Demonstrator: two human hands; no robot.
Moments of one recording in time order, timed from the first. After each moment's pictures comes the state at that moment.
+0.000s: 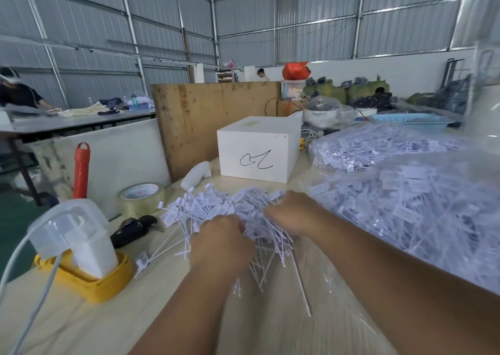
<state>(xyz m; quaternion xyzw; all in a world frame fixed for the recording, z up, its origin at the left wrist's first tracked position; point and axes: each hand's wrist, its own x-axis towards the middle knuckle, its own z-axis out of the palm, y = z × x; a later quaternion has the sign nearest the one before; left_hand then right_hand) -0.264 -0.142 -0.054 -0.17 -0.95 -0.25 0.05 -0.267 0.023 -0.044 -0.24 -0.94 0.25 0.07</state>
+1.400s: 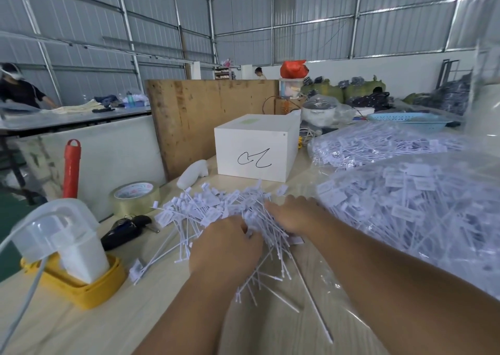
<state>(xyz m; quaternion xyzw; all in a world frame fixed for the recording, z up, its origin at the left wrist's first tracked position) -0.264 -0.137 -0.059 -0.20 -0.94 -0.27 0.07 -0.292 0.041 -0.066 -0.28 -0.95 0.13 -0.01</state>
